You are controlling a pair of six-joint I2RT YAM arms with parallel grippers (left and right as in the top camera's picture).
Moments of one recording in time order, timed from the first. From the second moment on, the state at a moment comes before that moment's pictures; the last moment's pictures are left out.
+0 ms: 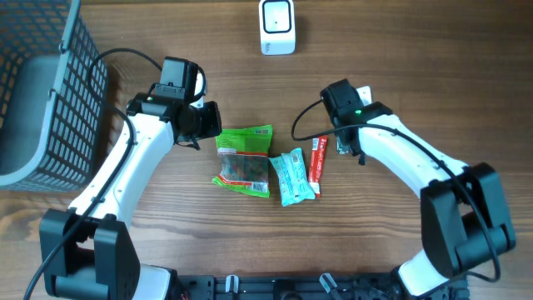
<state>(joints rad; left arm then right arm) -0.20 1.61 1.18 -0.78 0.16 -0.37 0.39 1.77 1.08 -0.72 0.58 0.20</state>
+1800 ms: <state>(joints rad) -0.20 1.61 1.18 -0.80 0.15 -0.36 0.06 1.77 1.15 -0.72 -0.07 0.08</state>
